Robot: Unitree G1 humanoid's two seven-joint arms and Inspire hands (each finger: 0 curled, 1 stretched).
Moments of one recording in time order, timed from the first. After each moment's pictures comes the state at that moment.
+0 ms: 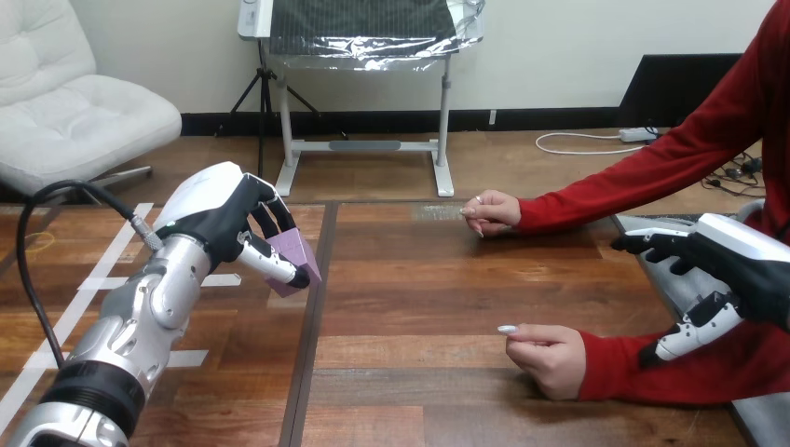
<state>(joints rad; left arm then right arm) -0.67 0.45 -0.32 0.91 0.50 -0.15 0.02 -0.39 -0.80 0.04 0.73 -0.41 -0.50 0.42</state>
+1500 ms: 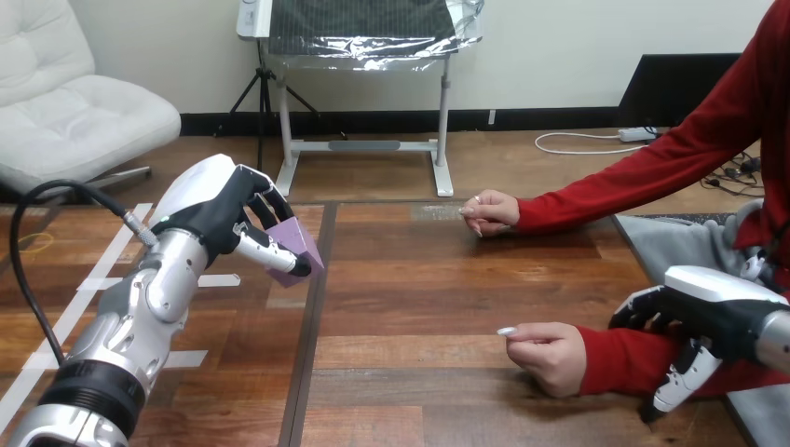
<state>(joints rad) -0.66 0.45 -0.29 0.86 0.46 -0.12 0.01 -0.40 -0.79 0.23 0.74 -0.56 -0.39 0.39</state>
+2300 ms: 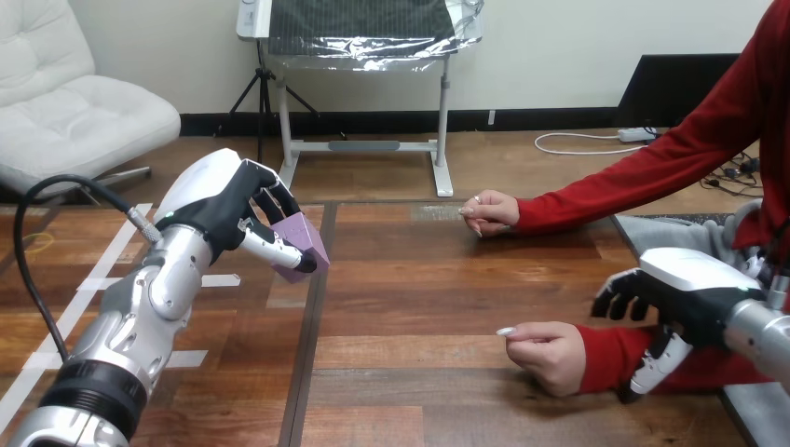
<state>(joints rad) -0.65 0.45 -0.29 0.82 0.46 -0.11 0.00 -0.47 -0.74 0.32 0.81 -0.65 -0.41 0.20</state>
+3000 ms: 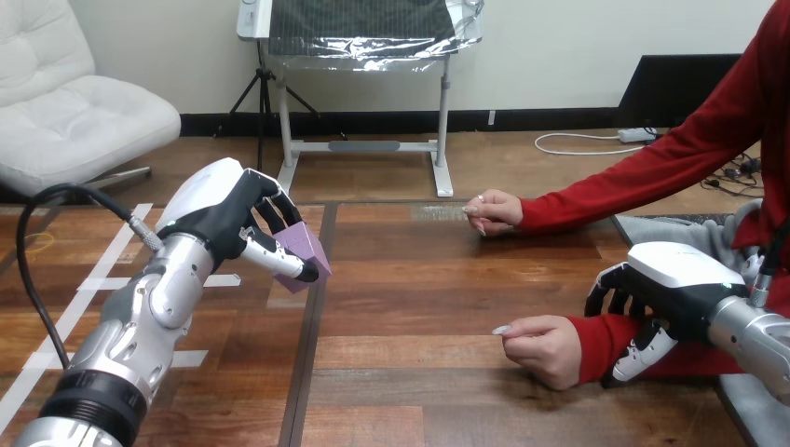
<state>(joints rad) -0.62 0.45 -0.29 0.78 0.46 -0.10 -0.02 -0.52 -0.71 0.36 0.90 -0.69 -0.41 0.12</state>
